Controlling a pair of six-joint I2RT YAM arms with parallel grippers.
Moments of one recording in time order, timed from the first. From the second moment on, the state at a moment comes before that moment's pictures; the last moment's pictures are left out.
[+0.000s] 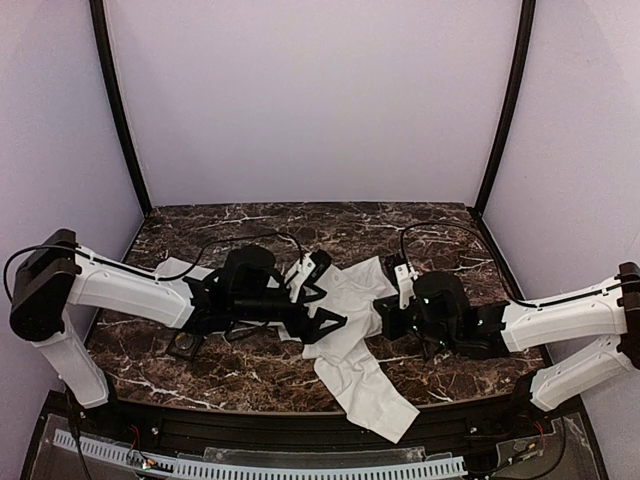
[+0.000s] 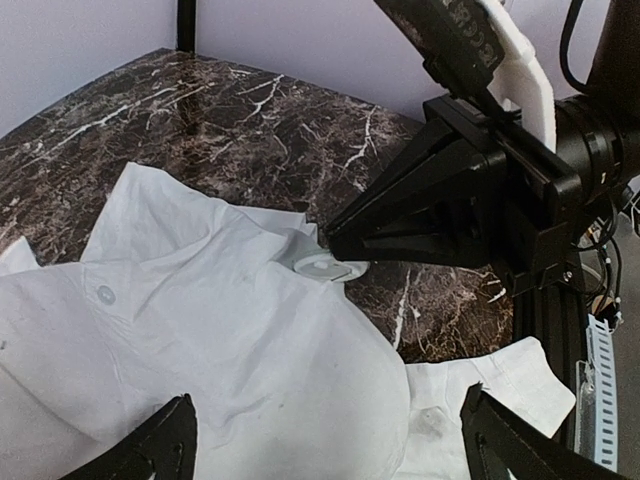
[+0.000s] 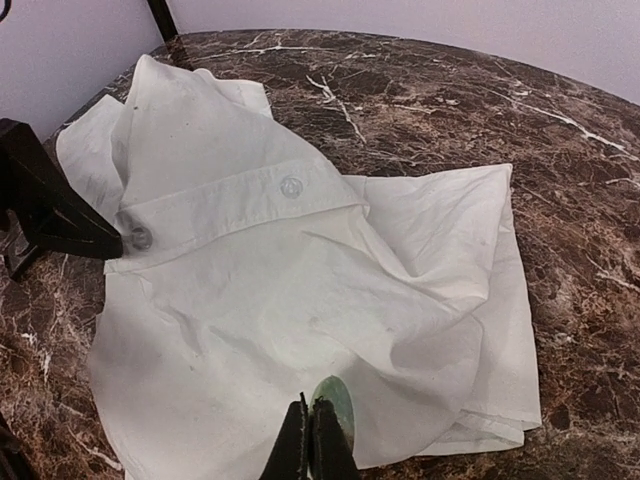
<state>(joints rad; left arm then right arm) -0.99 1.66 0.89 0.38 0.23 -0.08 1.00 1.26 0.52 0.25 0.35 0.35</state>
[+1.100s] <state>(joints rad) -1.12 1.86 1.01 0.31 0.09 0.10 0.98 1.35 0.53 0.17 0.34 0.34</state>
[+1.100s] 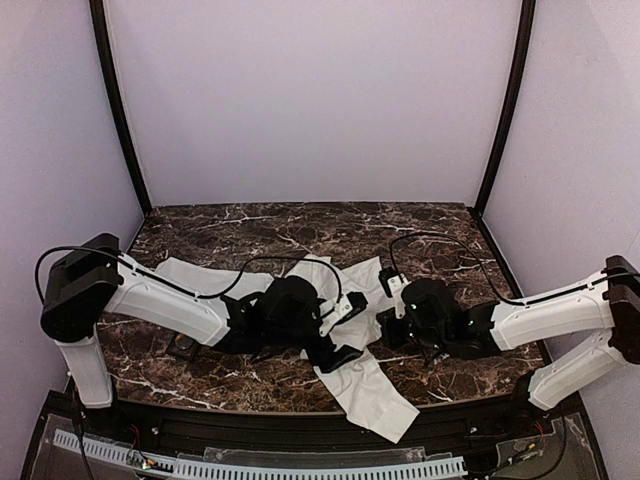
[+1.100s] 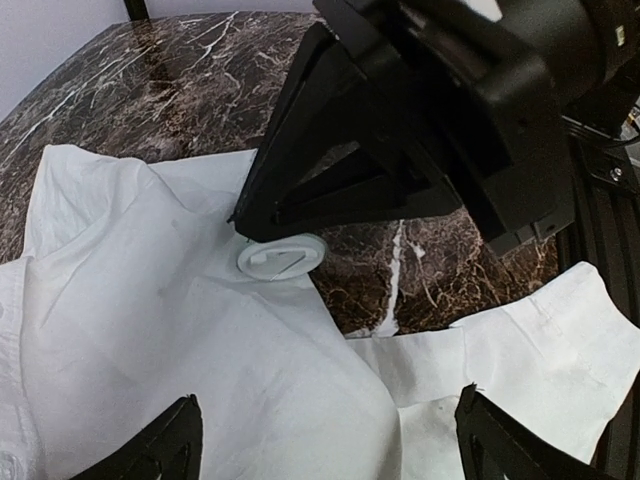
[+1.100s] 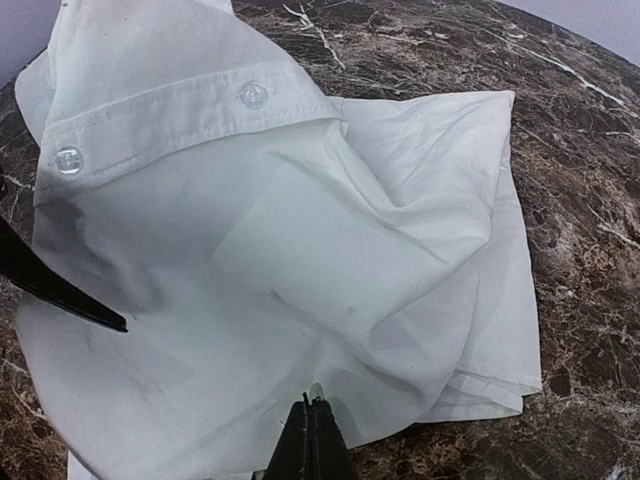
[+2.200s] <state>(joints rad) -1.17 1.94 1.06 0.25 -0.33 0.17 1.01 1.39 0.52 0.11 0.39 0.44</state>
